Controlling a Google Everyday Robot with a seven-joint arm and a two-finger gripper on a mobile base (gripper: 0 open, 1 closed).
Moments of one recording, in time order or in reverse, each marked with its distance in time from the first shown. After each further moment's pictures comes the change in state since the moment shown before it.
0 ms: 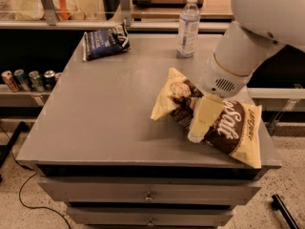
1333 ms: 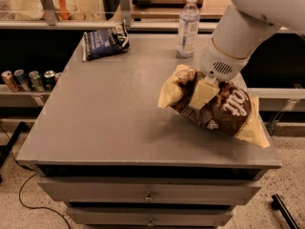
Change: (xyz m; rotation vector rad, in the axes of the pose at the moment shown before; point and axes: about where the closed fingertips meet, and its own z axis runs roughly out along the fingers) arm -0.017 -0.034 -0.013 0.065 0.006 -0.002
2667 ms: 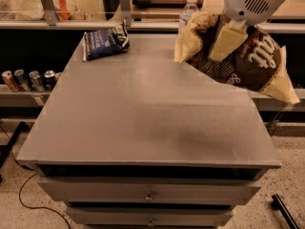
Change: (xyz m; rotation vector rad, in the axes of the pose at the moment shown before) arm -0.013 -0.041 -0.113 0.163 -0.011 -0.085
